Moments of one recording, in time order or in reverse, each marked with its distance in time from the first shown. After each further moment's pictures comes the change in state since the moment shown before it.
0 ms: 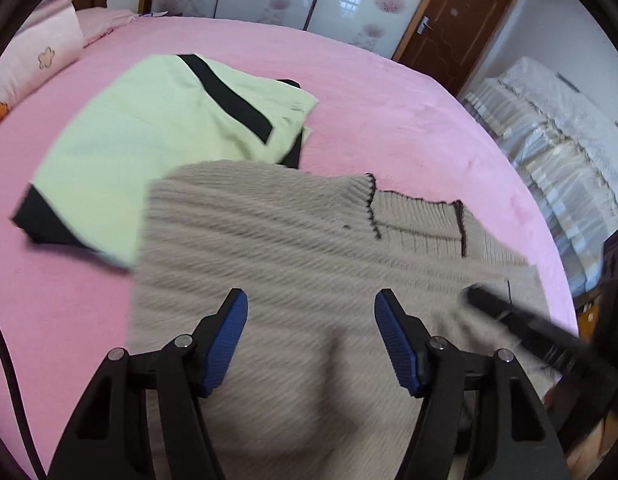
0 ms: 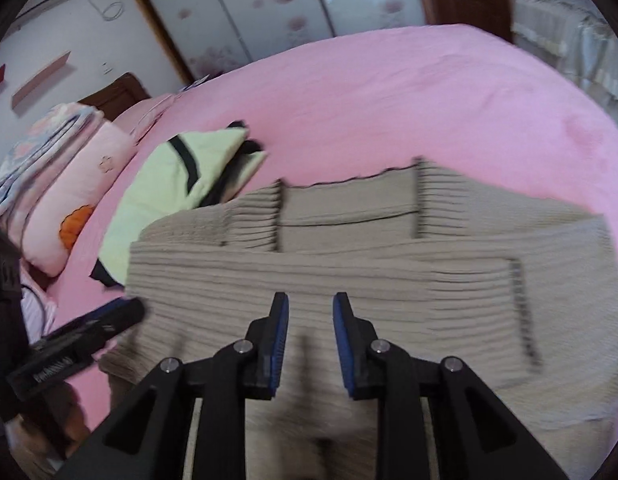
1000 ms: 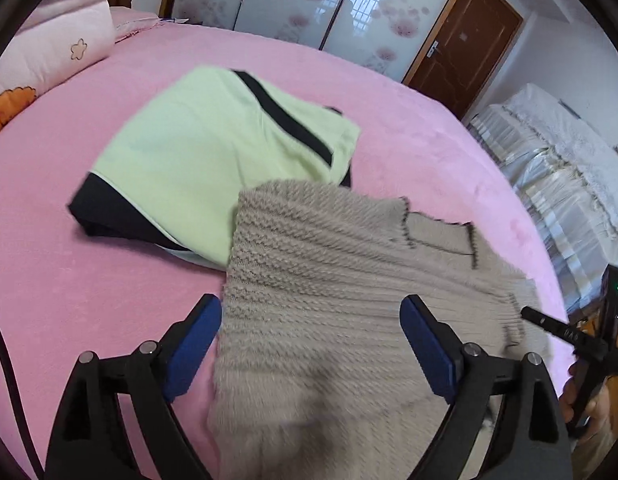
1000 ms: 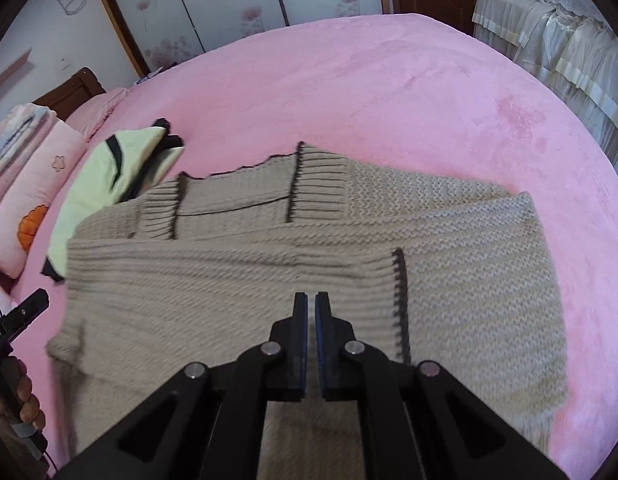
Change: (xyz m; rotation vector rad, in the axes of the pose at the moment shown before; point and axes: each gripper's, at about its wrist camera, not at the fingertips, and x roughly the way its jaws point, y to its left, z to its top) left arm -0.060 0.056 -0.011 -0.040 -0.056 -0.012; right arm -0.060 -0.072 -0.013 0.052 0.005 -0.168
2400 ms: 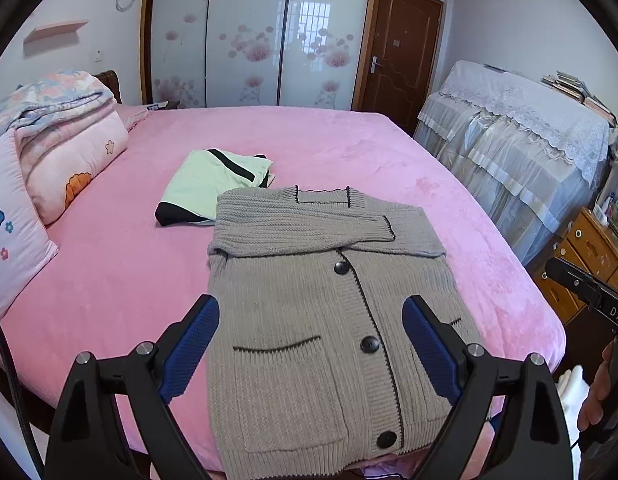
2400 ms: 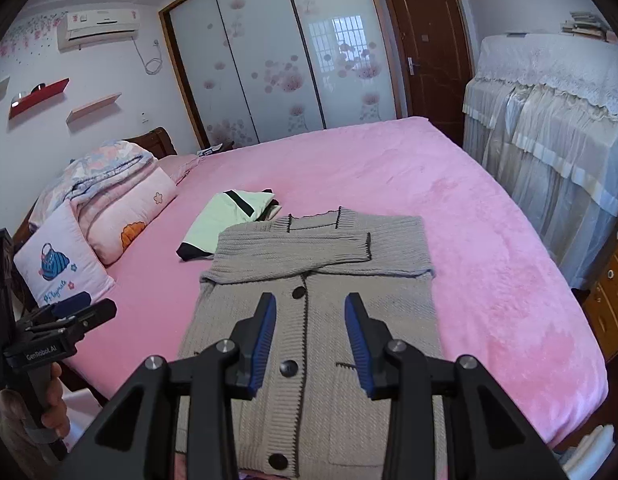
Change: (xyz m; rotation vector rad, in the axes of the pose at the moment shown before) left arm -0.339 -0.162 -0.210 0.258 -0.164 0.072; right arm -0.368 0.027 -0.229 -0.090 -0.359 0.051
